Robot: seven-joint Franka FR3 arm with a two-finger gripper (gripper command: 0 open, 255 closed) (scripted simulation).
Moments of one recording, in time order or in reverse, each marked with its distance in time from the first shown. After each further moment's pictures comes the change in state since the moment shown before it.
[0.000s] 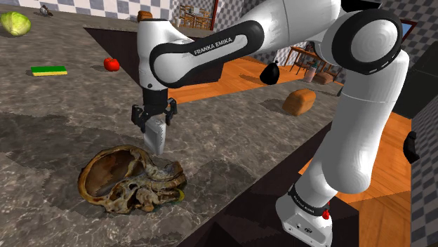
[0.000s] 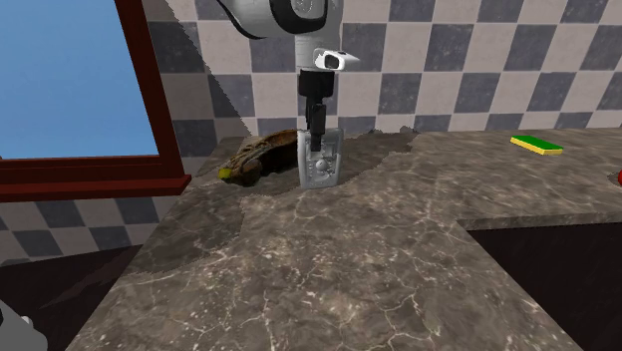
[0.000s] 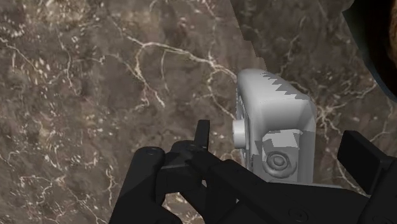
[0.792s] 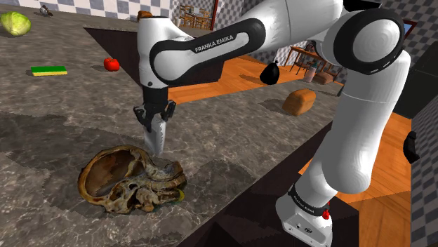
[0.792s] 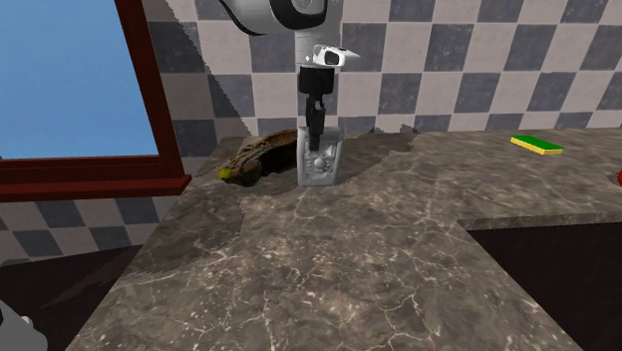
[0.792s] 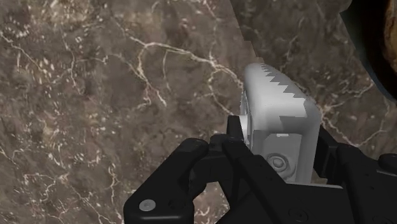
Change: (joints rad) arm -0.001 -0.009 0.001 0.005 0.003 -0.014 -0.003
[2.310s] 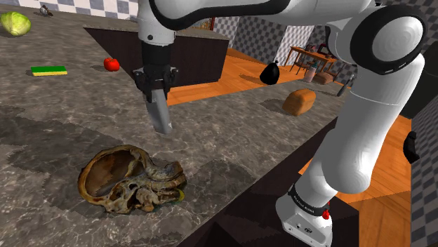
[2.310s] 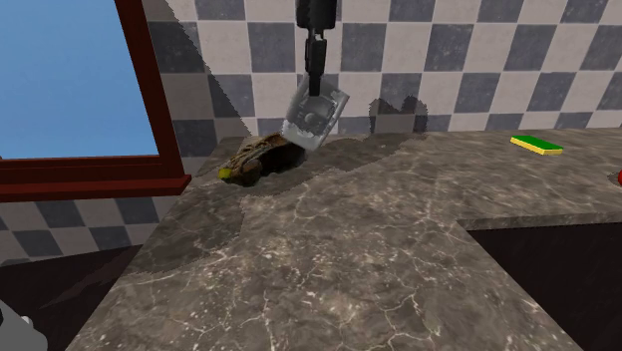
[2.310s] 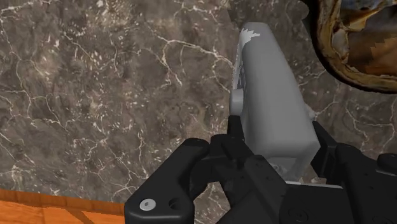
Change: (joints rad) arm -0.004 -0.083 0.009 0.206 0.031 -0.284 -0.017
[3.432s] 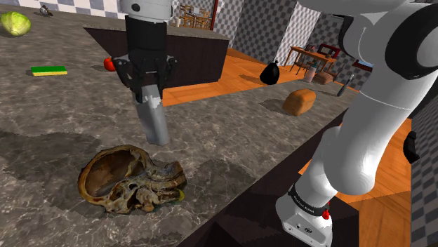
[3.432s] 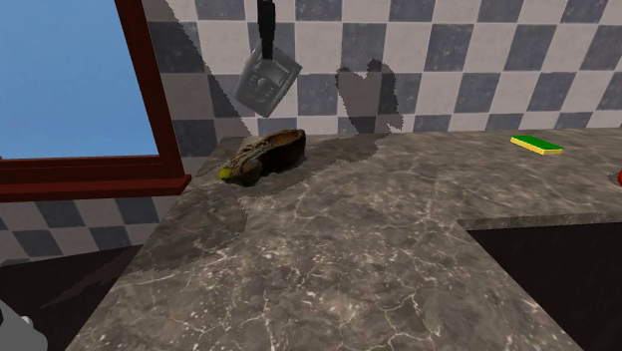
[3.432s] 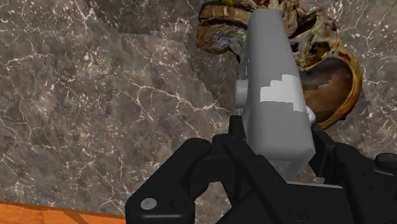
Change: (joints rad) arm 0.099 -0.097 0.084 0.046 0.033 -0.137 0.176
